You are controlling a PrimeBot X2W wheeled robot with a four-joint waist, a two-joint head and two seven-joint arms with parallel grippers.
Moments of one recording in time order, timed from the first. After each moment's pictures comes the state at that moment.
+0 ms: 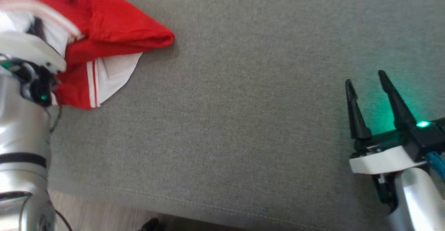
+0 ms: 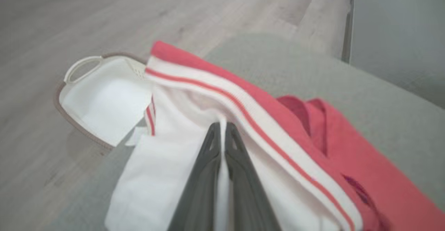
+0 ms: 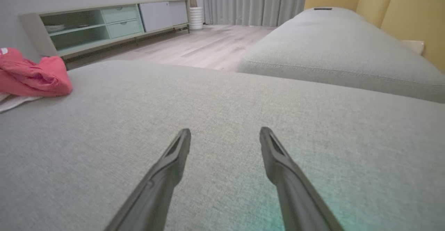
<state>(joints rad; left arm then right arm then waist) -0.93 0.23 0.08 1.10 -0.37 -0.11 -0.05 -0.13 -0.19 0.08 0.08 0.04 0.12 -0.26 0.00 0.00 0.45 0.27</state>
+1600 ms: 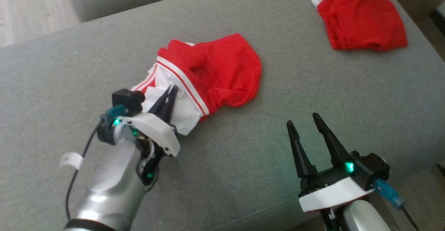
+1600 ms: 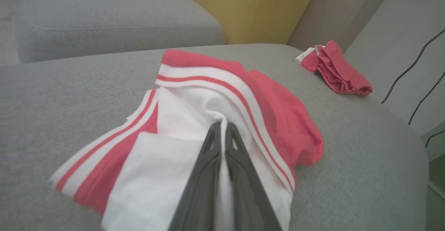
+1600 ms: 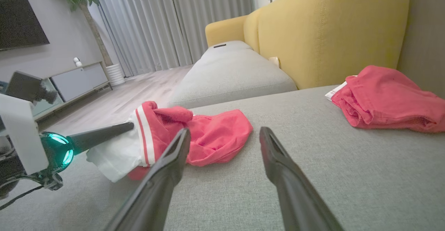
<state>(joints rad) -0.56 0.11 -0.55 0.77 -0.55 -0.12 -0.21 -0.03 -0.05 0.30 0.13 0.21 0.12 -0.26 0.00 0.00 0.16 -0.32</state>
